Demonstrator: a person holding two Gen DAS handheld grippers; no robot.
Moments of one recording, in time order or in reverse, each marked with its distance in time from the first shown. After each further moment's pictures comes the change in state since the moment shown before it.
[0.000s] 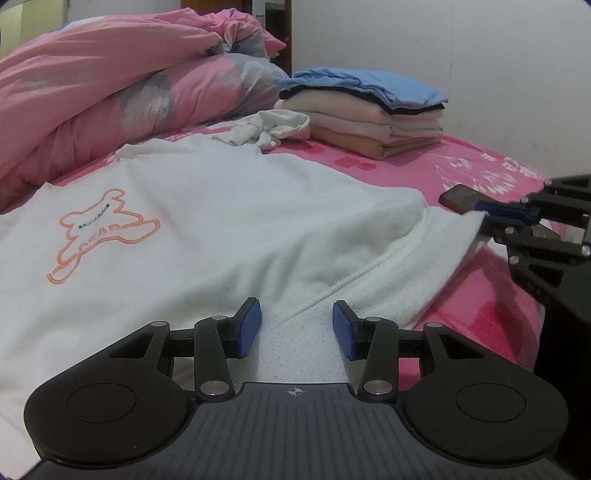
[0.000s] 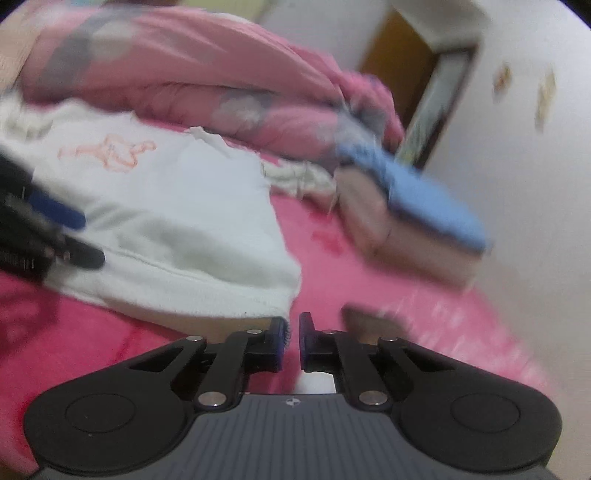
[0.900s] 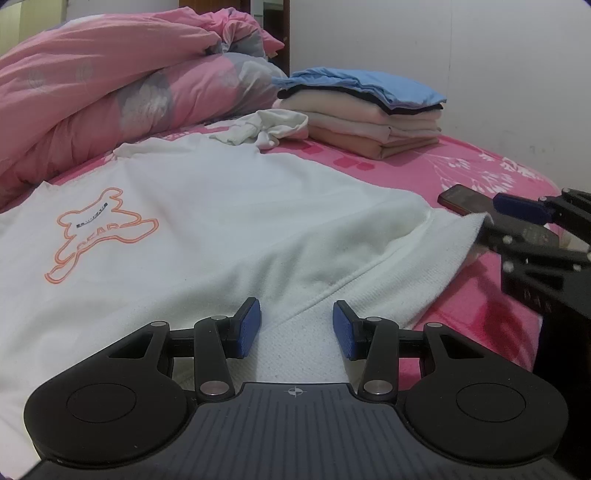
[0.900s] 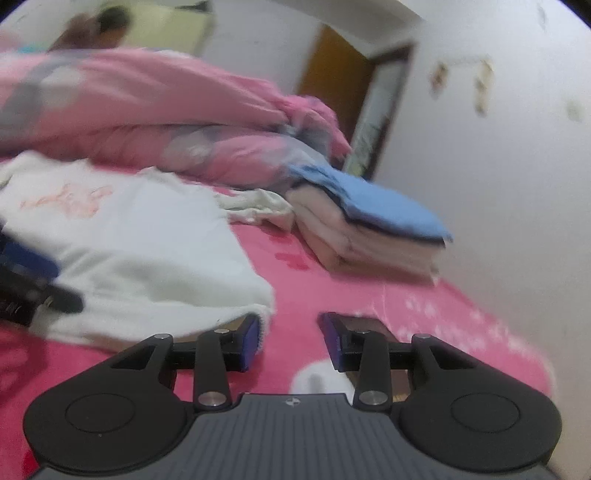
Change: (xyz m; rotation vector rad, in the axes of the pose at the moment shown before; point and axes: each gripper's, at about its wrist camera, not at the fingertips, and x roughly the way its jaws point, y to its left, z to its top) left arm 0.001 0.001 0.001 -0.004 0.001 -0.007; right arm -0.010 0.000 -0.006 0.248 -0.058 -0.076
